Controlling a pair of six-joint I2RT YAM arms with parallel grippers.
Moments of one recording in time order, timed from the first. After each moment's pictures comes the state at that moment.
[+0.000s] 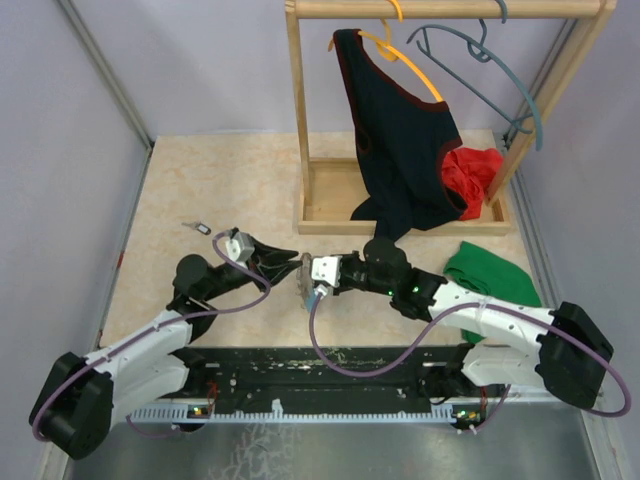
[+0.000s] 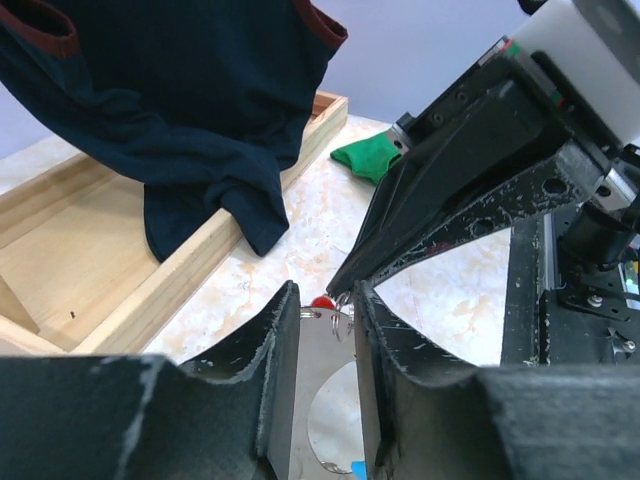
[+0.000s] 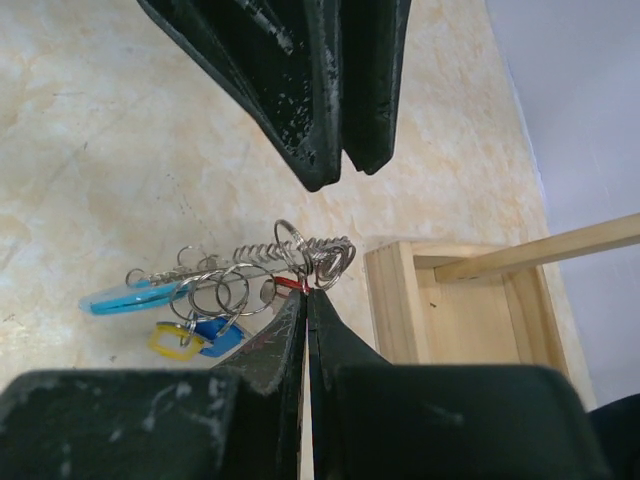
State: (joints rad) left arm -0.53 0.96 0.28 0.89 0.64 -0.18; right arm 0.94 1.15 0.64 0.21 -0.24 -0.70
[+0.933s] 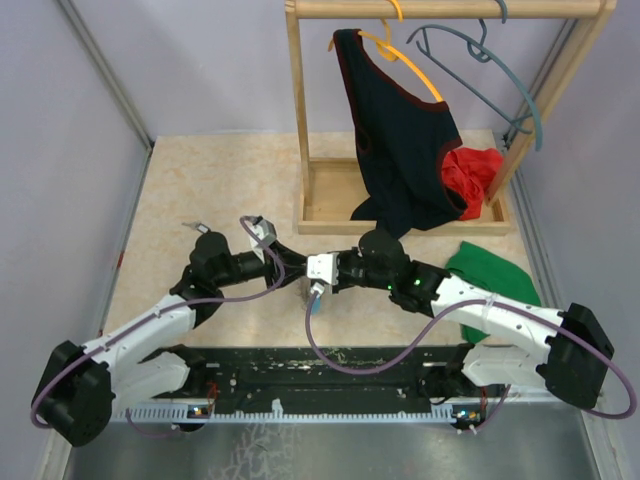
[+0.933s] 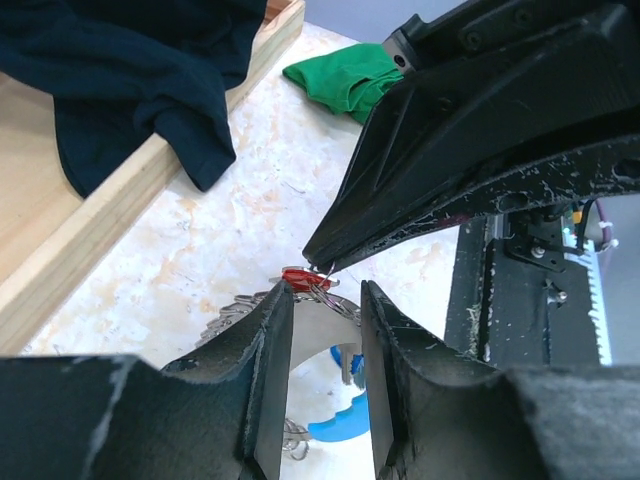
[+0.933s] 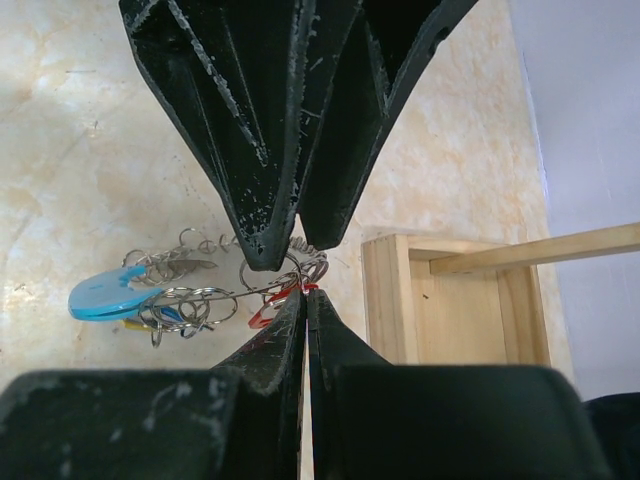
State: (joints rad) left arm -0.58 1.02 0.45 0.50 0.70 -0.12; right arm 0.95 1.14 0.77 -0.02 -0.24 -0.76
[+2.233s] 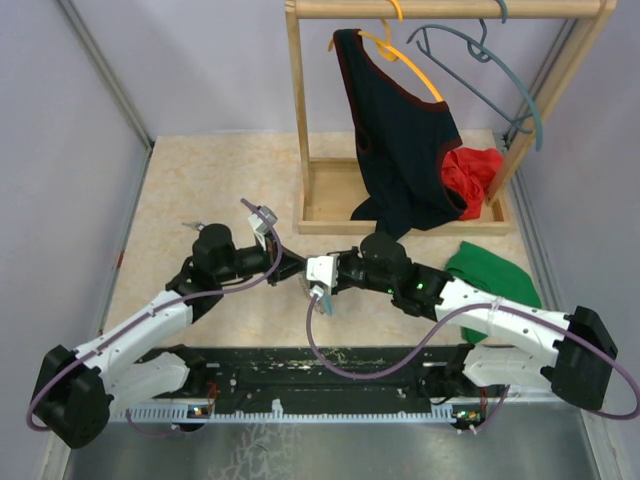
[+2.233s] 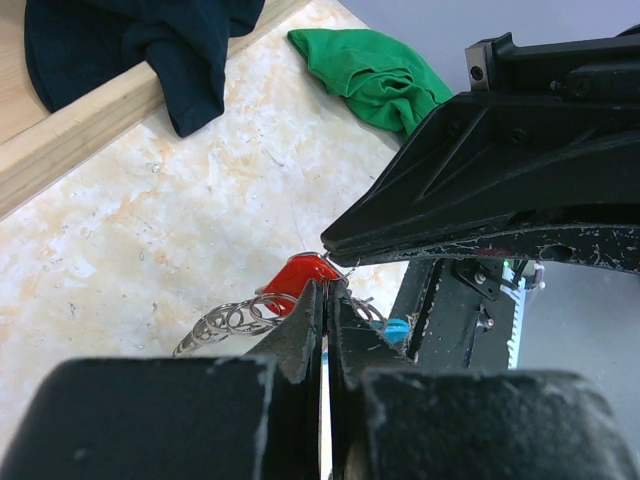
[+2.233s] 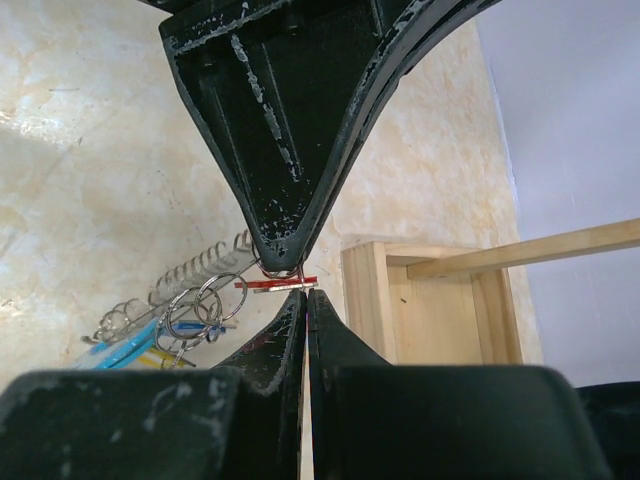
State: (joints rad) left arm -0.58 1.00 0.56 0.26 0.61 -0.34; right arm 0.98 1.11 0.77 -0.01 -0.17 -0.76
